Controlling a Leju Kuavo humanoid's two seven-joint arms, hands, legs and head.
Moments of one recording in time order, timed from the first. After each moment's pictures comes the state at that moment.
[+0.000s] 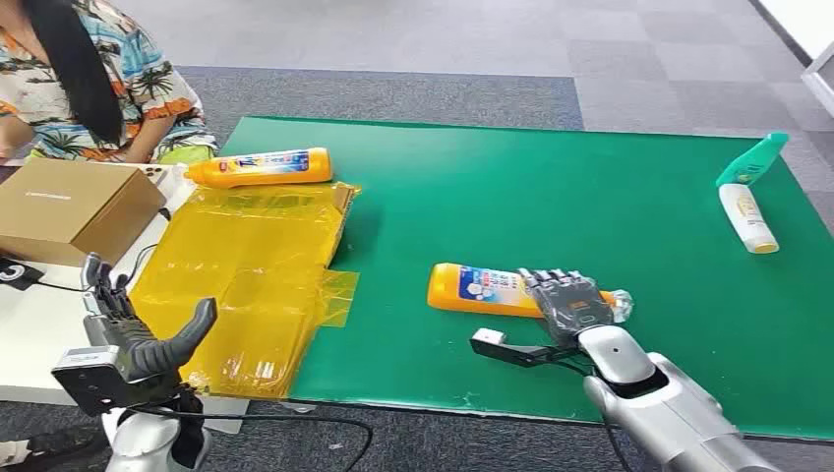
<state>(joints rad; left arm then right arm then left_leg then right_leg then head) 0.13 -0.27 -0.05 -1.66 -0.15 0.31 -0.65 -0.42 -0.17 0.62 -0.96 1.43 -0.42 0.11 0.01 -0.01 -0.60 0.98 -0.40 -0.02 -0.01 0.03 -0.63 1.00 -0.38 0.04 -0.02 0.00</state>
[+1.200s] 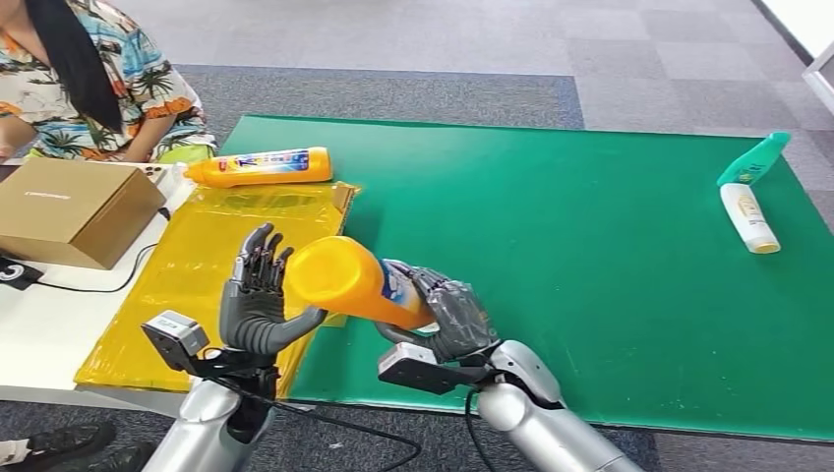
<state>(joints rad) -0.02 -0.21 -0.30 -1.47 0.04 -0.08 -0.62 -0.33 0.11 0.65 -1.04 0.68 -0.50 -0.45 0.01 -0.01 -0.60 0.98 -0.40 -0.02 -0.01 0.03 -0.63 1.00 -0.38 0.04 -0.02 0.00</state>
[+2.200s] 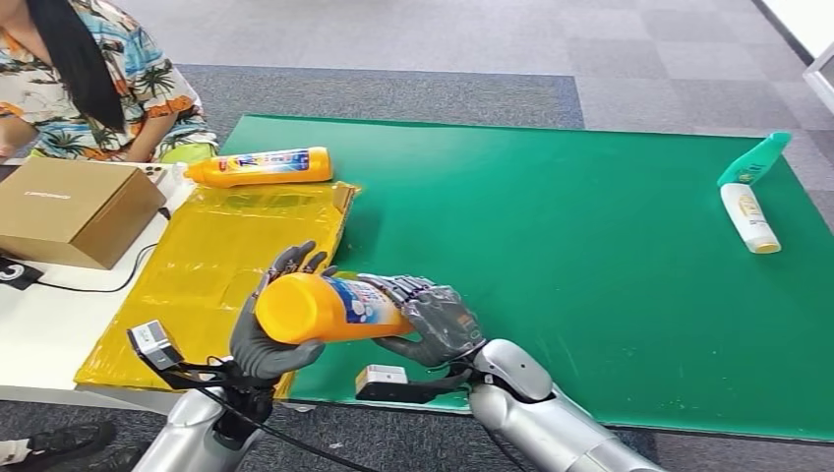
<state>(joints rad) 0.00 -0.16 -0.33 -1.45 0.23 -0.52 -0.62 -0.43 0.10 0.77 -0.85 0.82 -0.63 -0.44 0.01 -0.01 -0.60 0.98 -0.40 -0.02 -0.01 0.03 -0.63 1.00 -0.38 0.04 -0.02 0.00</state>
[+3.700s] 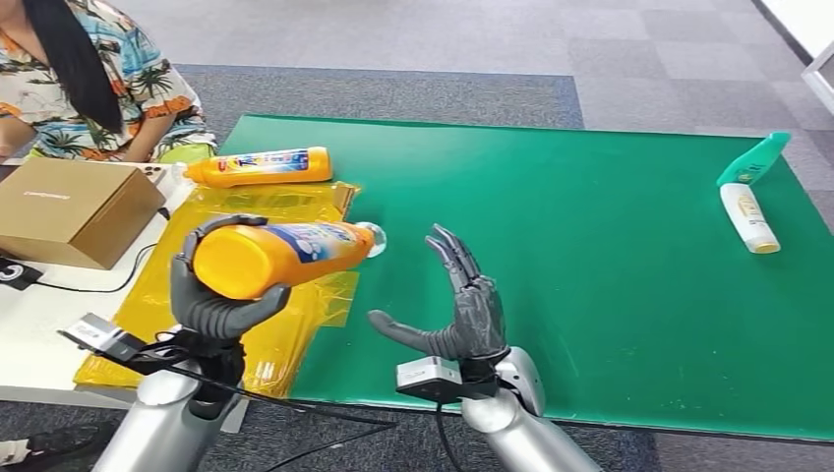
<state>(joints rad) -0.08 -0.12 -0.32 -1.65 0.07 -0.10 -0.68 -0.25 0.22 0.52 -1.11 0.59 -0.70 -0.69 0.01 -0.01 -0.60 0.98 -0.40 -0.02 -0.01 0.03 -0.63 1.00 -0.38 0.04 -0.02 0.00</state>
